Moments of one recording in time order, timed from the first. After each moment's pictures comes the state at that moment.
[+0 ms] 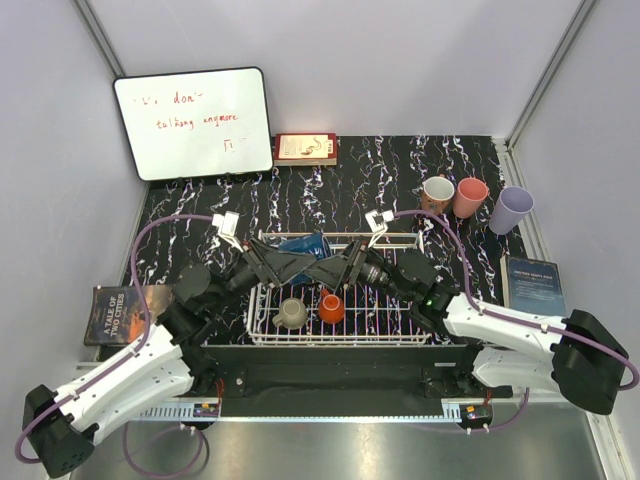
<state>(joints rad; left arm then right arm) -0.76 0.65 0.45 0.42 0.22 -1.05 0.96 1.13 0.56 0.70 -0.17 0.98</state>
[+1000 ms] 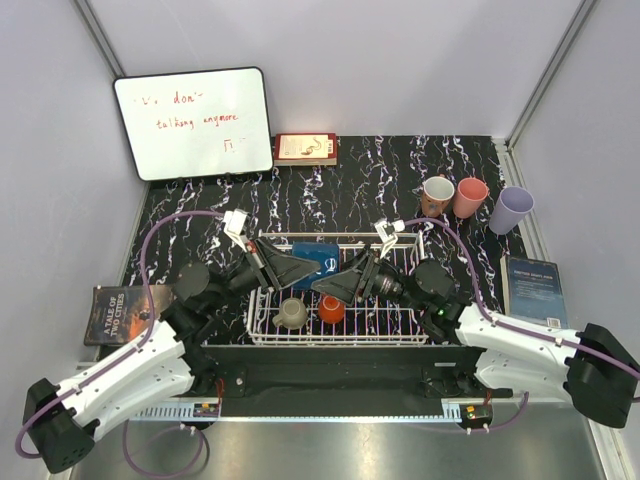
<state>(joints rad) -0.76 0.69 0.46 0.51 0.37 -1.16 0.95 1.02 0.46 0.76 -0.27 0.98</state>
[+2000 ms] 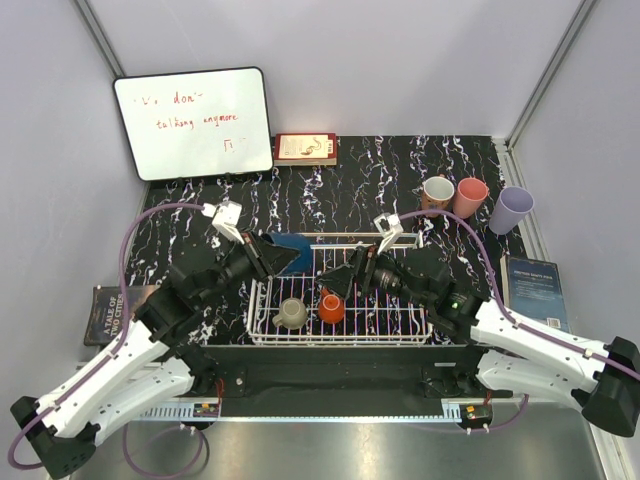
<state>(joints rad) -0.74 0.66 0.71 -0.16 0.08 -0.78 0.96 0.93 0.64 0.18 -0.10 0.79</state>
